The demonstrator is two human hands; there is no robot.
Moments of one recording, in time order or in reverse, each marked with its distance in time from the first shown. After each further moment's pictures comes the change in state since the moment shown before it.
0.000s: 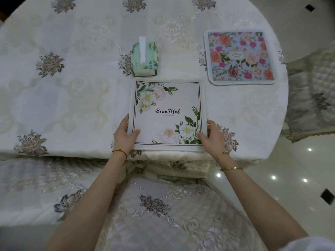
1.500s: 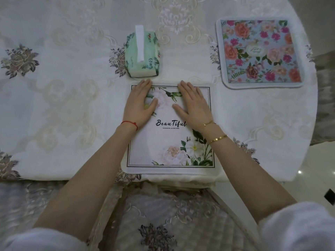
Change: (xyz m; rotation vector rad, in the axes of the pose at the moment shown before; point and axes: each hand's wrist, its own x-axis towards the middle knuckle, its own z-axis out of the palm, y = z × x) left_hand 0.157 0.038 0.057 0.435 -0.132 0.584; right_hand 0.148 -0.067 0.064 -0.599 -0.094 -0.524
